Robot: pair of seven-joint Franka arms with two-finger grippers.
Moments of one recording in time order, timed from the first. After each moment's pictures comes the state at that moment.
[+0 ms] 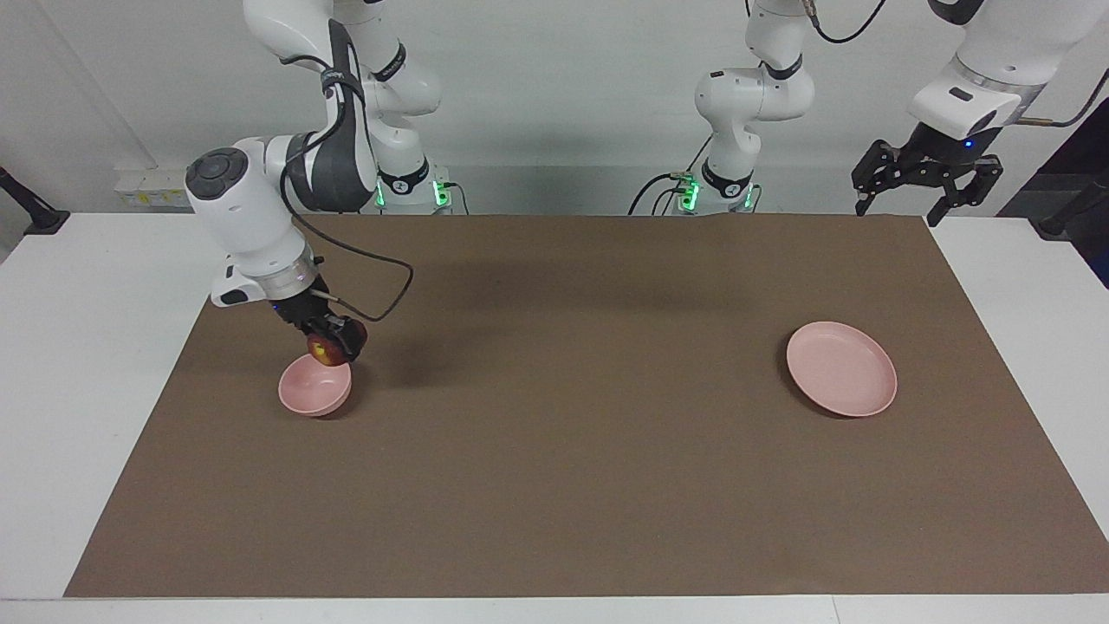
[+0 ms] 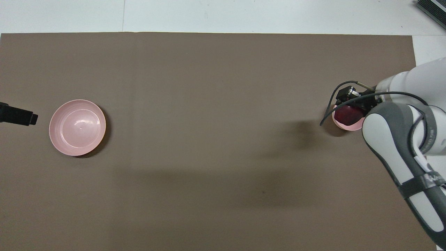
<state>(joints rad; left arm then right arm) -0.08 -0.03 0.04 -1.49 0.00 1.50 0.23 -0.04 0.15 0.01 -1.90 0.02 2.15 0.41</state>
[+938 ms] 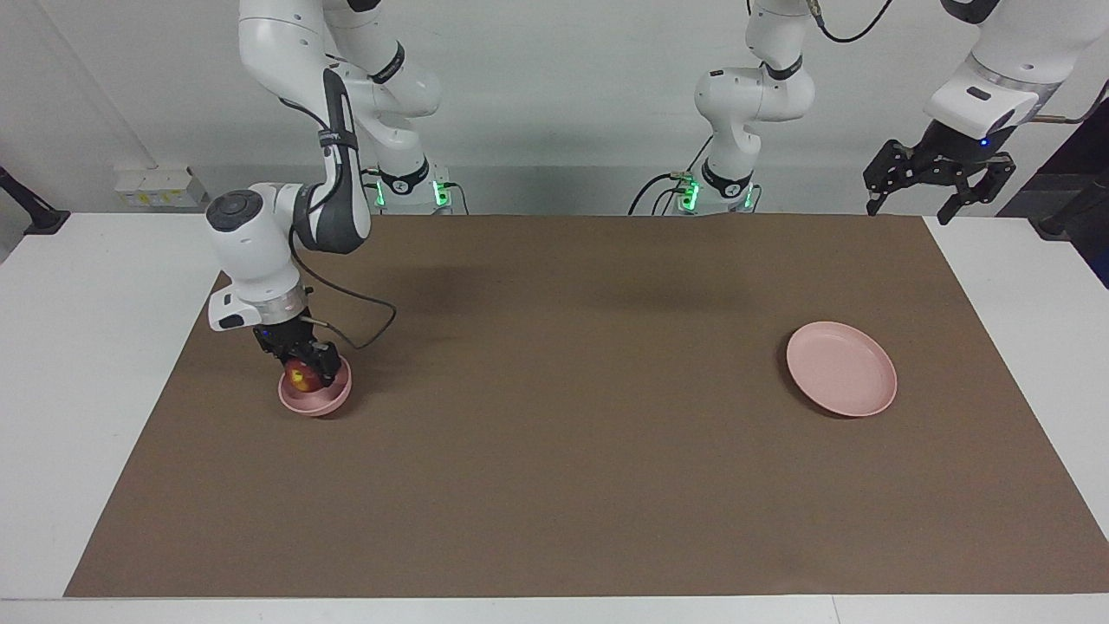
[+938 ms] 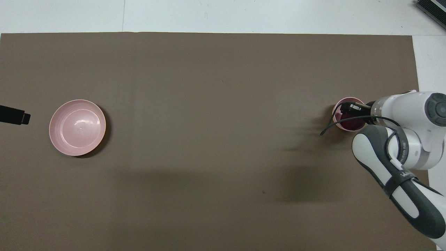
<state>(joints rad) -0.10 -0.03 0.08 -1.49 0.00 1.50 0.22 -0.10 0.21 0.01 -2.11 -0.03 2.49 0.33</state>
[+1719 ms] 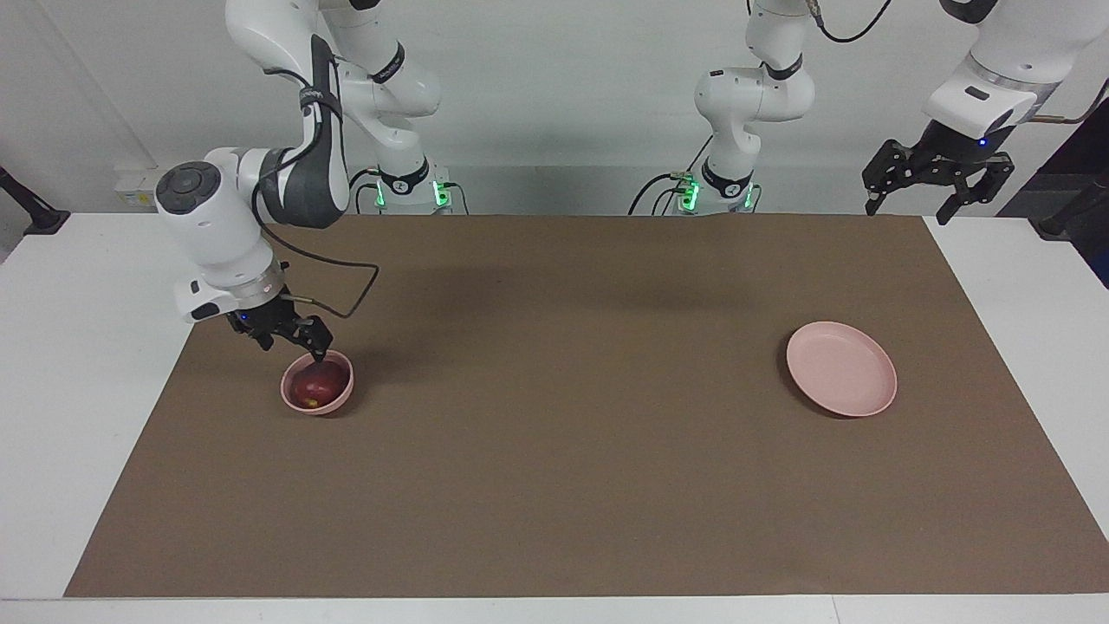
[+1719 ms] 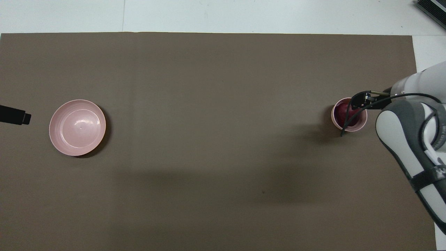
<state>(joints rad) -0.10 -0.03 0.08 -1.49 0.00 1.50 0.22 -0.10 0.17 0.02 -1.82 -0.03 1.98 0.16</state>
